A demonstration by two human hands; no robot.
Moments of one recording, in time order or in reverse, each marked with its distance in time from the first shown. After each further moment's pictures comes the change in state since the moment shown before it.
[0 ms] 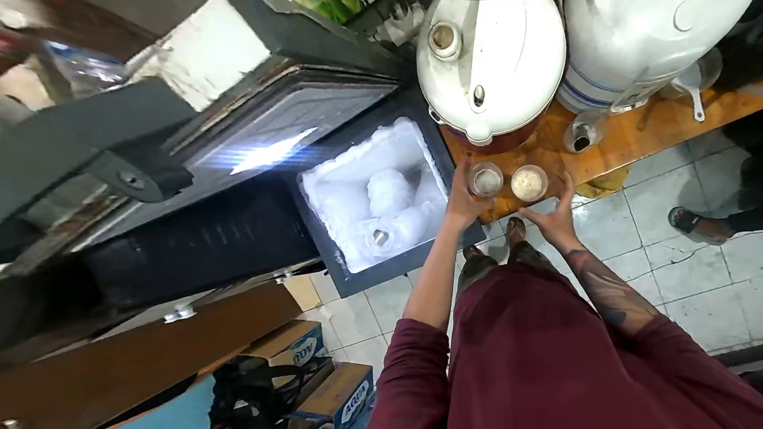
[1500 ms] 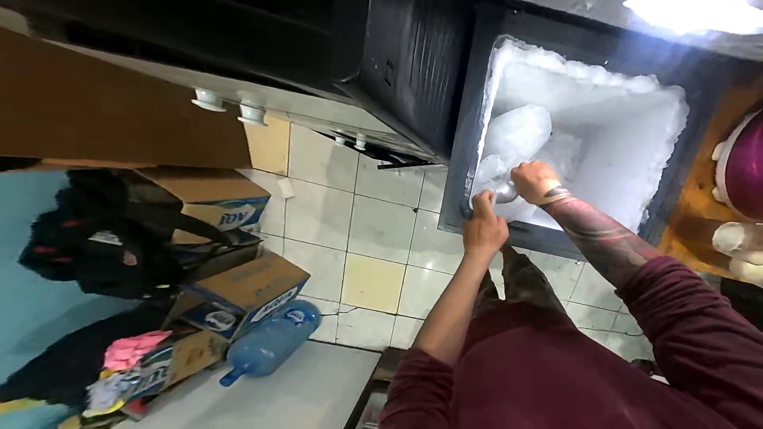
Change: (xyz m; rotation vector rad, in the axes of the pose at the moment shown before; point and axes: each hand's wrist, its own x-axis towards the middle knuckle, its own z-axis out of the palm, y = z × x) left_hand -0.240 -0.232 -0.272 0.329 0.490 -0.566; right_hand -0.015 -0.084 0.573 -1.594 -1.018 -0.338
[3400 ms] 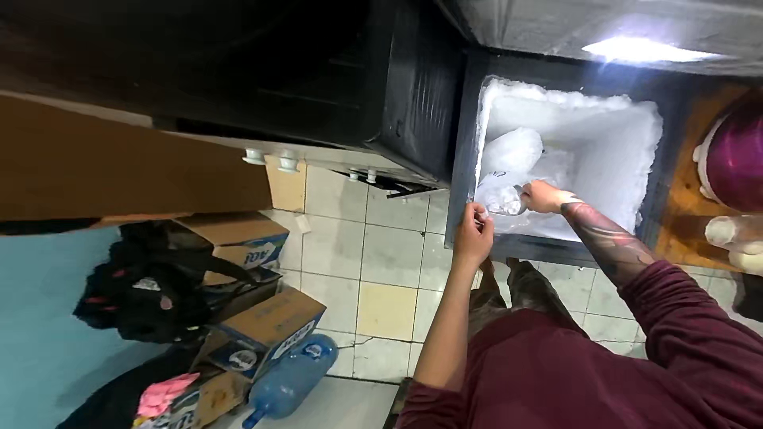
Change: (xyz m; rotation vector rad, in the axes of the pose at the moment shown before) left_hand 0.012 -0.007 -0.056 -0.389 -0.121 -0.016; right_hand 0.022 0.065 0.027 0.392 -0.089 -0.096
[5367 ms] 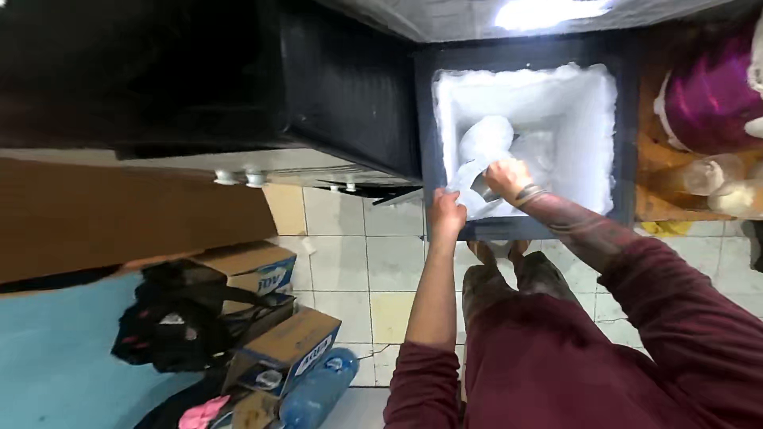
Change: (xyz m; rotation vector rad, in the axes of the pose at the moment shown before) left_hand 0.031 0.028 0.002 0.499 -0.139 -0.093; right_hand -0.086 -0.086 -0.011 -0.174 0.271 0.152
